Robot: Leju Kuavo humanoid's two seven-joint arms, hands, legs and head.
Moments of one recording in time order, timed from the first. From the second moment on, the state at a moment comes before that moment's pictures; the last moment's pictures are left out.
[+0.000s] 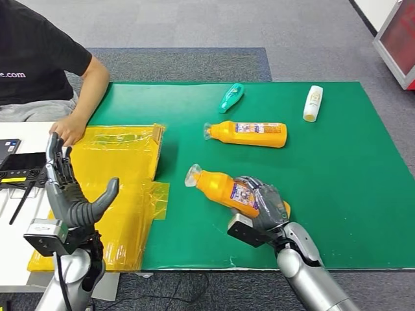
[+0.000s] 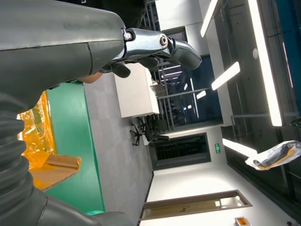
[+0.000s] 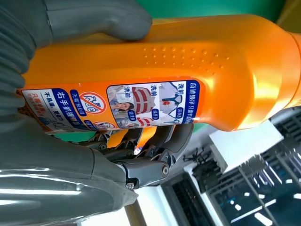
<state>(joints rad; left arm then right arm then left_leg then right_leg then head) -0.08 -0.02 -0.29 -1.65 -0.08 0.39 -0.70 -0.24 -0.16 0.55 -1.20 0.70 -0.31 -0.31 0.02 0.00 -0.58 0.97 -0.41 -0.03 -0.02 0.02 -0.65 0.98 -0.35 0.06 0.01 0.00</state>
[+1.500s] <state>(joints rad) -0.13 -0.08 -0.37 -1.47 0.03 0.20 -0.70 -0.17 -0.03 0.48 -1.43 0.33 -0.22 -0.51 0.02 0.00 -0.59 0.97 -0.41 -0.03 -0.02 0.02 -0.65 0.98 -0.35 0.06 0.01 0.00</state>
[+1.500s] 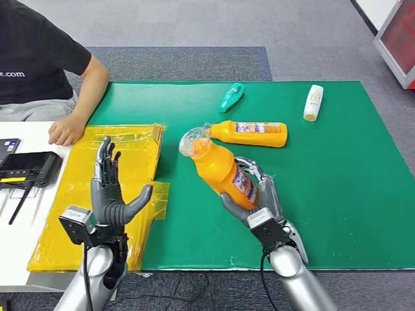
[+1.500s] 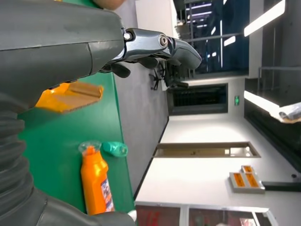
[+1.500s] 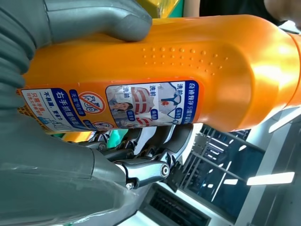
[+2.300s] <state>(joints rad) -0.20 -0.10 -0.45 -1.41 0.09 0.17 -0.69 -0.19 -0.03 0.53 -1.42 0.32 -0.23 -0.52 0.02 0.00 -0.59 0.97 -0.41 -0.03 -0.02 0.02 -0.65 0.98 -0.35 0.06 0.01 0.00</state>
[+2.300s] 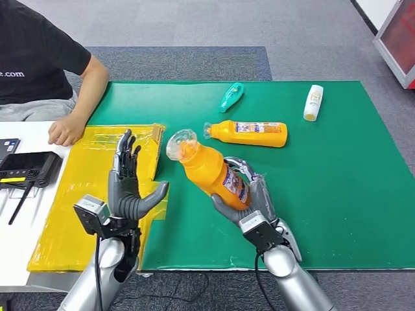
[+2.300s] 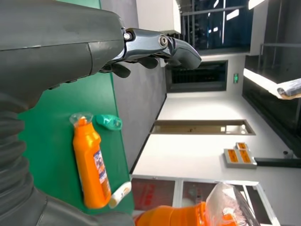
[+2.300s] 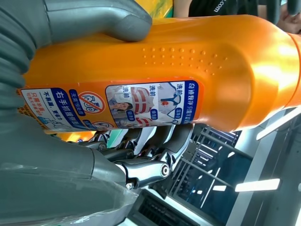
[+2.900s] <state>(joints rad) -0.25 -0.12 -0.49 -1.37 0.17 0.11 -0.65 -0.19 -0.03 0.56 -1.42 0.32 -0.25 -0.52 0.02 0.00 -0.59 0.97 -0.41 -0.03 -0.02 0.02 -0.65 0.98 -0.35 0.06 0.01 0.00</state>
